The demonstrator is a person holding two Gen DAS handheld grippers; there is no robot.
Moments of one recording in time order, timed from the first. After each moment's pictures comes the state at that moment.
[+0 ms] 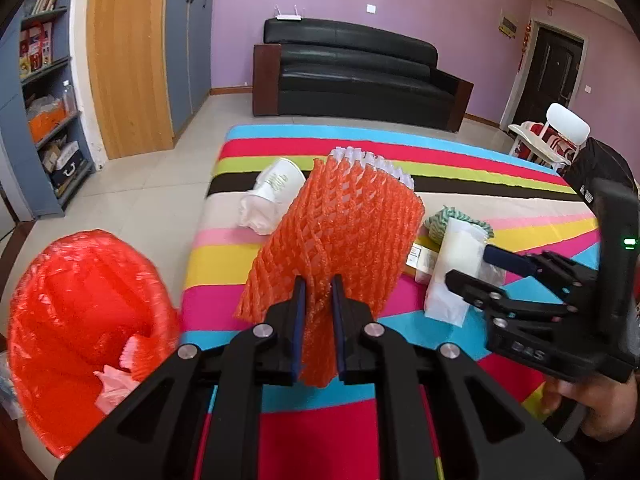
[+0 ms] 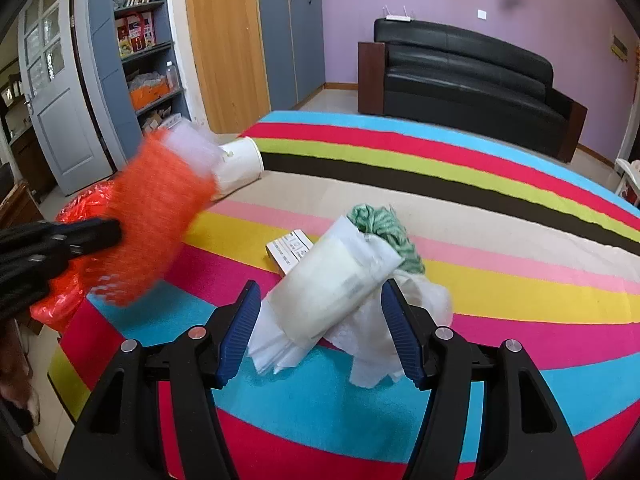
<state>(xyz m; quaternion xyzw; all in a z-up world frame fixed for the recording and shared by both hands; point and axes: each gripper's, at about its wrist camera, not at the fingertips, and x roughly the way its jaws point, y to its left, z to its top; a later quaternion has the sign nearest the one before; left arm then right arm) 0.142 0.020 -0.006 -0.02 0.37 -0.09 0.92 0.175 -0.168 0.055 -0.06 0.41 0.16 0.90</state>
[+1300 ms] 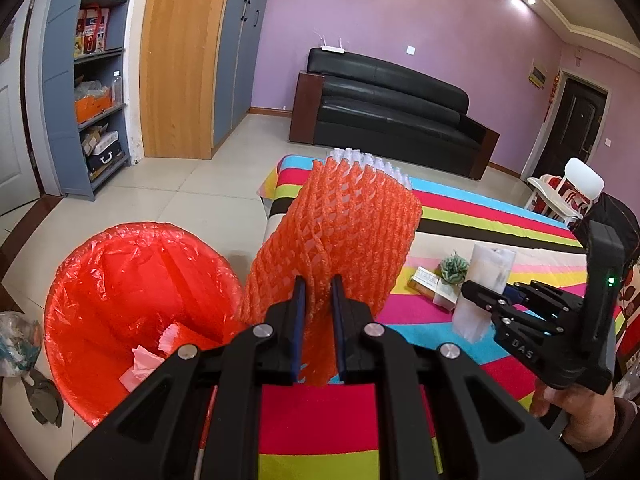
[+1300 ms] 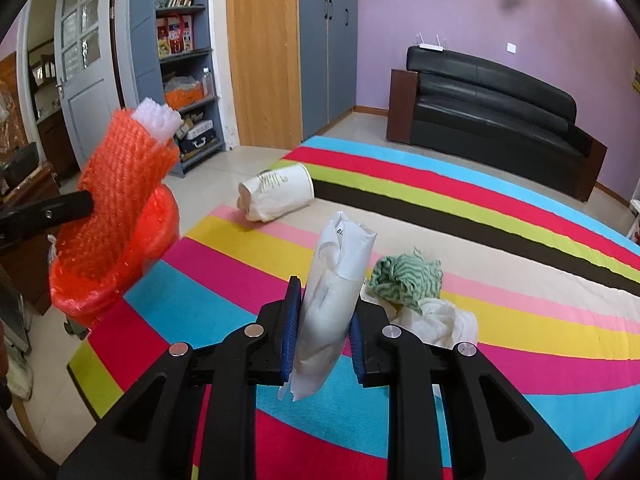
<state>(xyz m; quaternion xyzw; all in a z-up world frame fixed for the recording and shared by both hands) 0.087 0.070 0.036 -0.08 0.33 -0.03 0.94 0.152 -0.144 0.082 -0.08 0.36 0.21 0.91</state>
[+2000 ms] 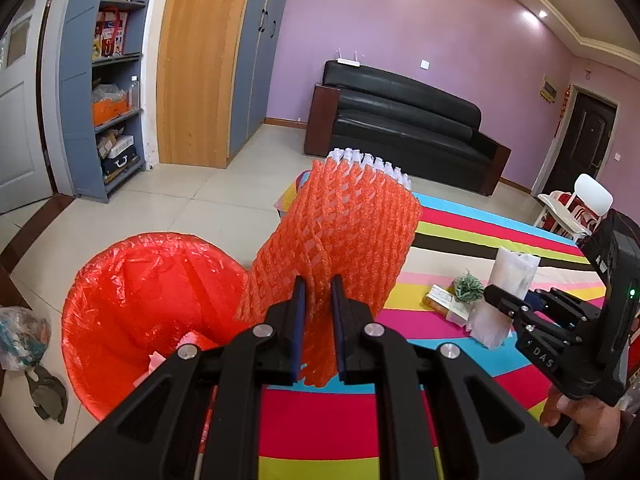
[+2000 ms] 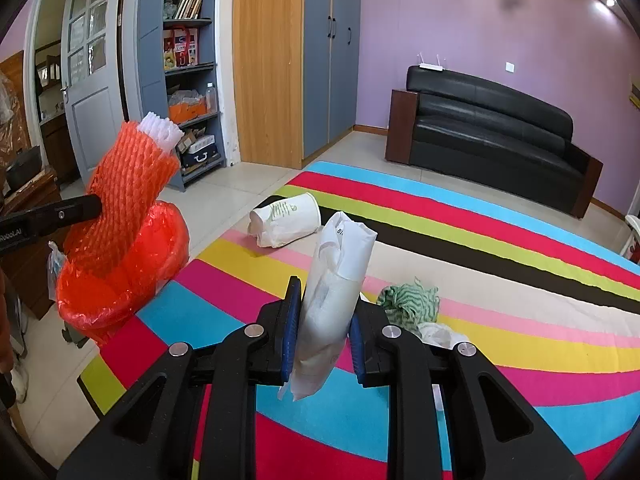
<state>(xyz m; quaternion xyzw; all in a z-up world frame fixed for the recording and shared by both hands) 0.078 0.084 0.049 -0.09 0.31 0.00 0.95 0.142 -0.136 0.102 -0.09 0.33 0.21 0.92</state>
